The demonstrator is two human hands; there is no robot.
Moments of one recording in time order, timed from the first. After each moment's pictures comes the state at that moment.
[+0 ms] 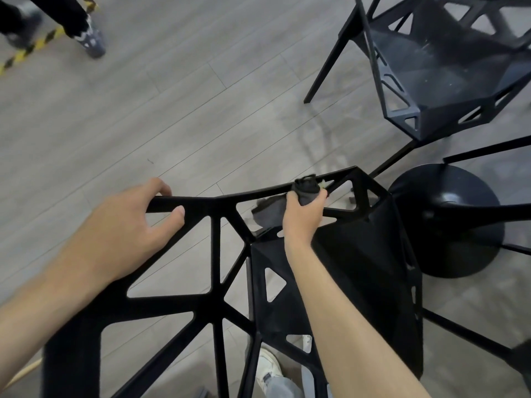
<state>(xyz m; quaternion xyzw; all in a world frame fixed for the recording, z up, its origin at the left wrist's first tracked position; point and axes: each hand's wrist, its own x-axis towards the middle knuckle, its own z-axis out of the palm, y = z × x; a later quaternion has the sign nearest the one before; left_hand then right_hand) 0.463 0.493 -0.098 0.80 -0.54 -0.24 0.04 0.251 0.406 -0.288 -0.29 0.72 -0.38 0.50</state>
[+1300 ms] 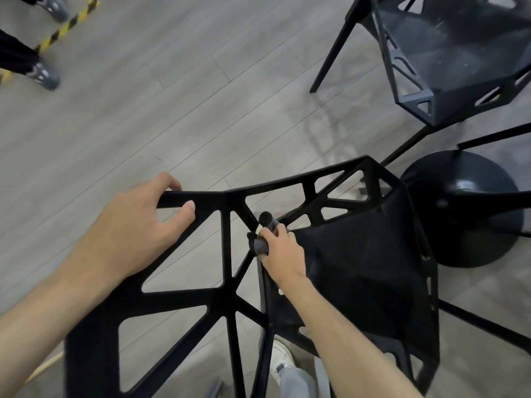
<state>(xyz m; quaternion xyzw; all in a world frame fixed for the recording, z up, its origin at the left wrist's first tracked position) 0.462 0.493 -0.096 0.81 -0.54 -0.24 0.04 0.250 0.503 -0.347 -0.76 0.54 0.03 0.36</state>
